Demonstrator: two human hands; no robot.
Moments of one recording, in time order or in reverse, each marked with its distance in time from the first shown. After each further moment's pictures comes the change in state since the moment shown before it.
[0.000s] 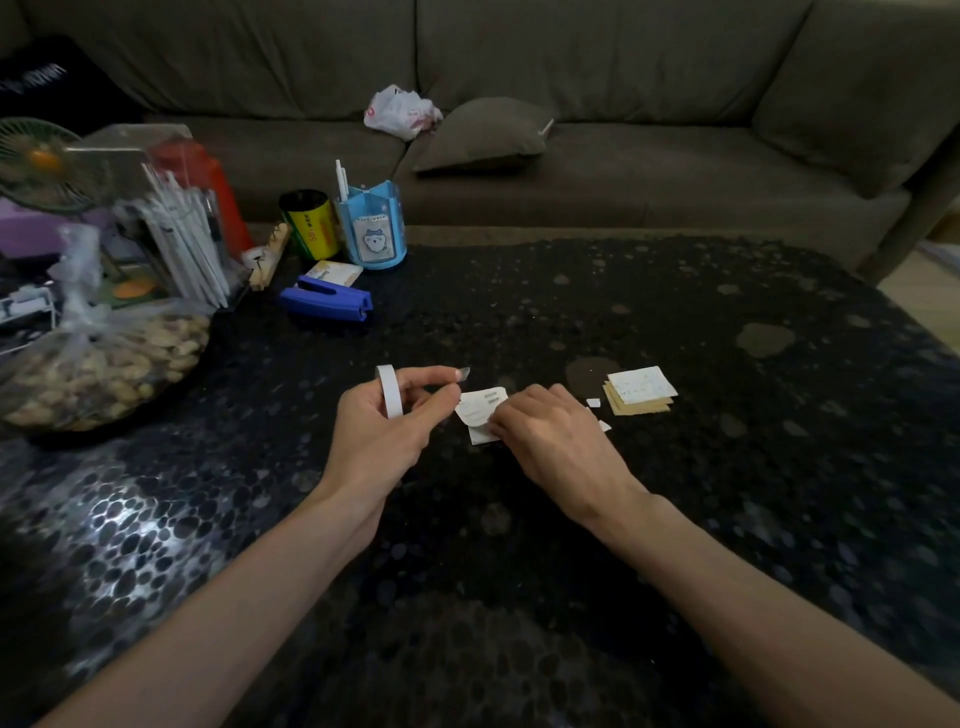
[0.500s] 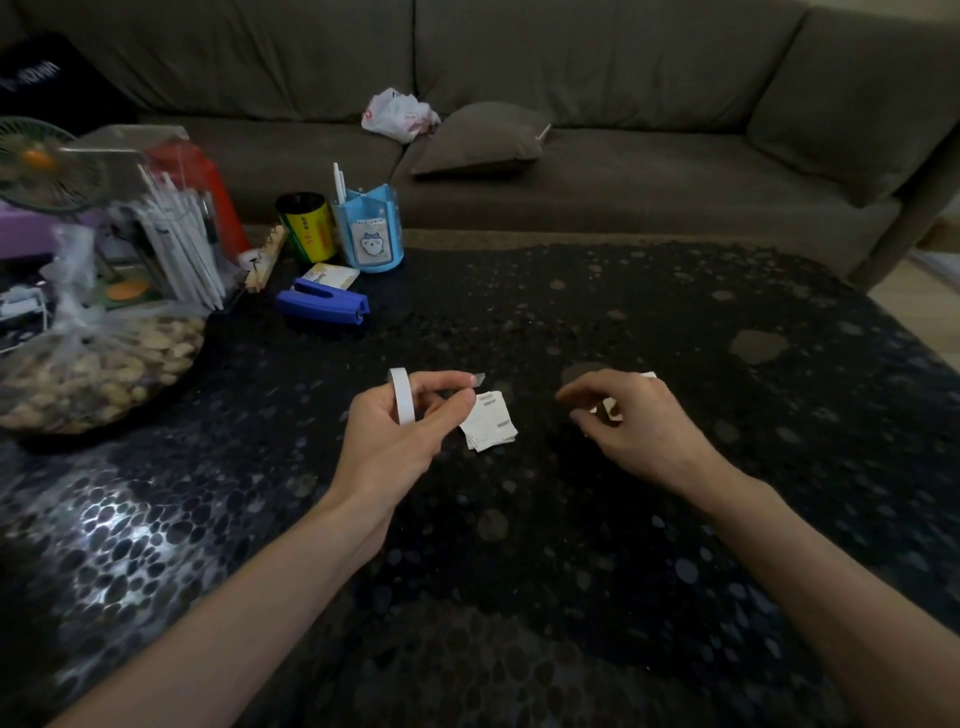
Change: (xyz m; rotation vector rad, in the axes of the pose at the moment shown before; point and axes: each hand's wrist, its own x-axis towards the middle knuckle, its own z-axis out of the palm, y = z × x) left_hand -0.003 0.002 0.008 -0.012 -0.043 0.030; right_hand -0.011 0.049 -0.052 0.327 -0.171 0.489
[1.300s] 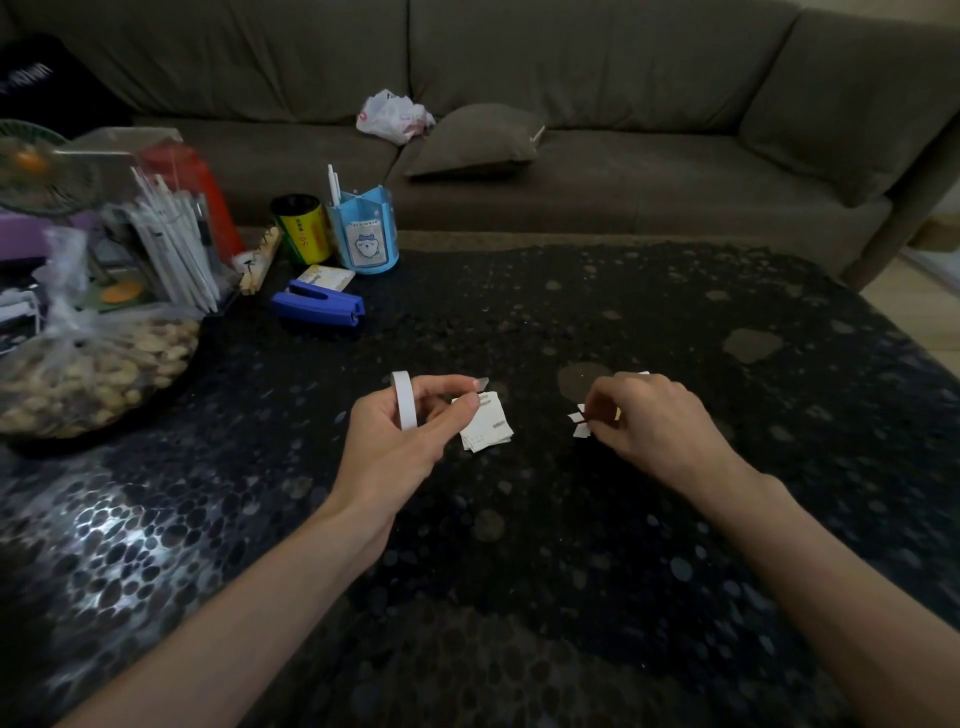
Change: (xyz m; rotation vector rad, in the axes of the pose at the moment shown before) left_hand -0.005 0.002 0.004 -0.008 -0.020 0.011; right_hand -0.003 0.001 -0.015 -0.367 -0.089 0.067
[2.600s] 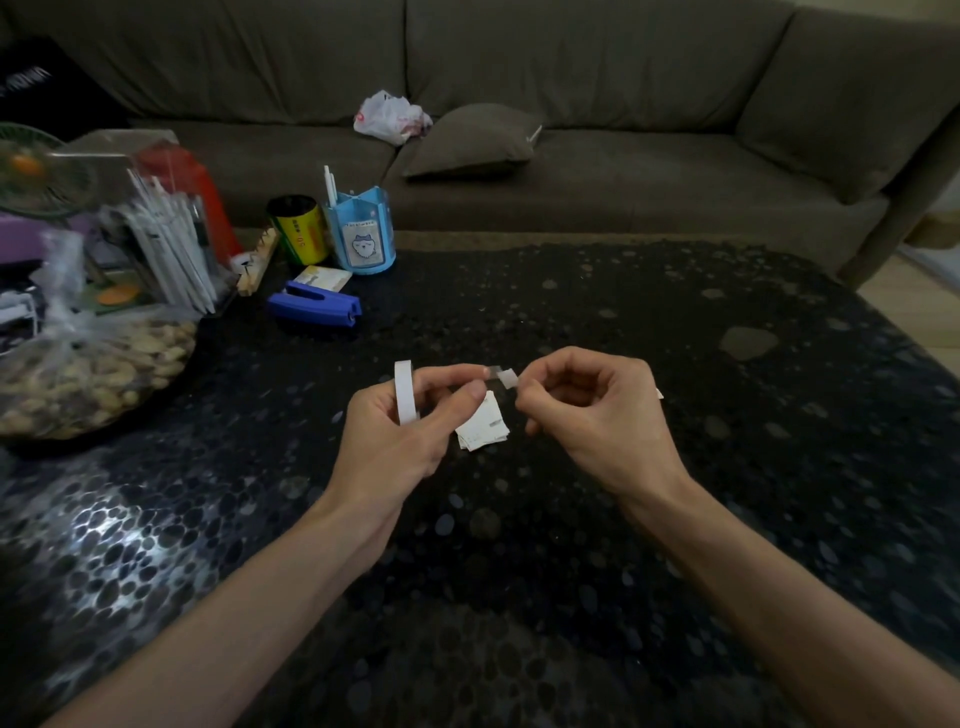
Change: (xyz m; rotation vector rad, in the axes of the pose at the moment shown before) left_hand -0.009 0.010 0.004 -0.103 -0.067 0.051; right_hand -0.041 -0.070 -0.018 1.172 0.271 -0.036
